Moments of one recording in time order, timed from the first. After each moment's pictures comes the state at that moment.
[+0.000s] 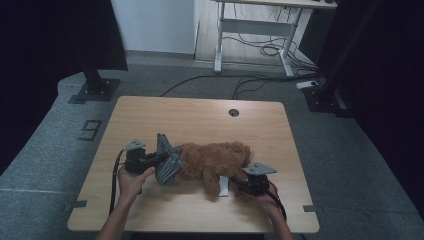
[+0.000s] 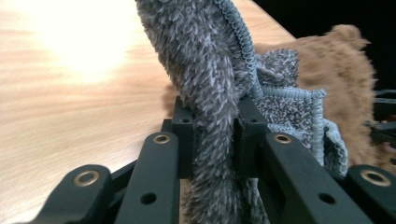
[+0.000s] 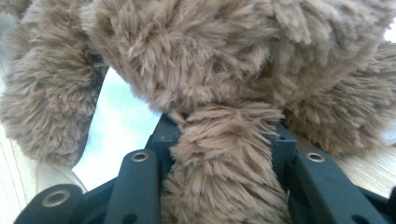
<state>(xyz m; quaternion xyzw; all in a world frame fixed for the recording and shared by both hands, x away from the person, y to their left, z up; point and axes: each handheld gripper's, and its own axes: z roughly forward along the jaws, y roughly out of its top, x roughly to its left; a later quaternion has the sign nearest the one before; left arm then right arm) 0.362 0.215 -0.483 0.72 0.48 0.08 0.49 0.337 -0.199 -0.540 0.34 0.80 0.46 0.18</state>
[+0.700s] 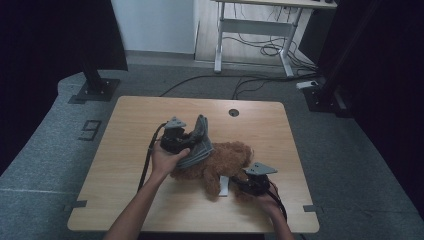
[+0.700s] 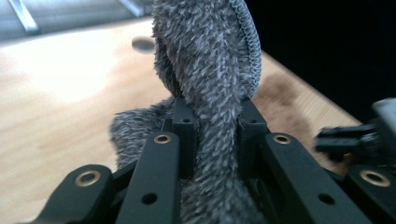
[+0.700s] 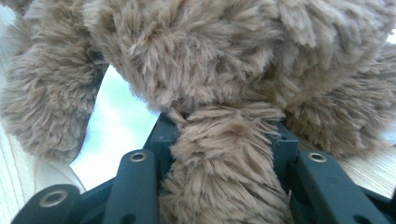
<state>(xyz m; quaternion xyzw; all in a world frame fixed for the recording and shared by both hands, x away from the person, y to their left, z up) 0.407 0.097 -0.425 0.79 0.40 0.09 0.47 0.337 -0.201 -0.541 0.34 0.80 0.46 0.18</state>
